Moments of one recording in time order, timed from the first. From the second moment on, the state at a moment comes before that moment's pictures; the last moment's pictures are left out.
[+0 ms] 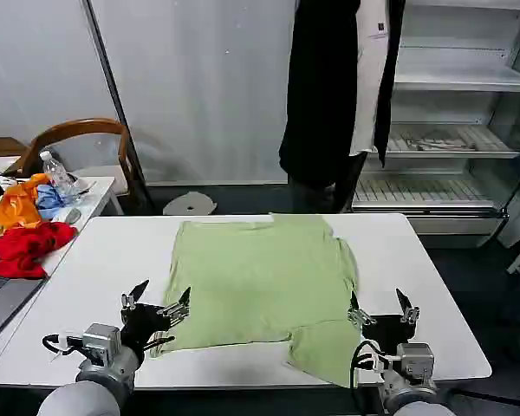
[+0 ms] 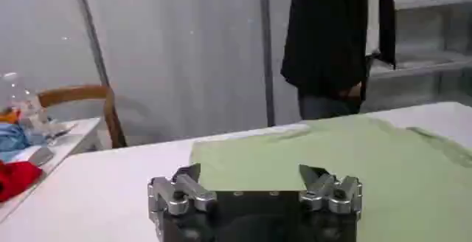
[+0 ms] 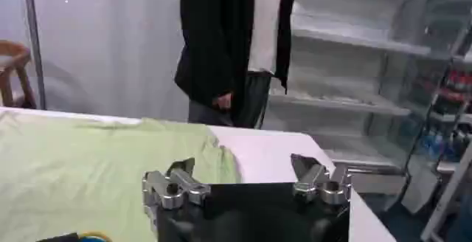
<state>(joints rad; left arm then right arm) 1.41 -0.86 -0.40 -2.36 -0.69 0.58 -0.50 -1.47 1.03 0.33 2.39 0.40 -0.58 0.60</state>
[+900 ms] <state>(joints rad) 1.41 -0.89 -0.38 -2.27 -0.76 0.58 -0.57 -1.54 1.08 0.42 2.31 0.50 -0.58 0.56</state>
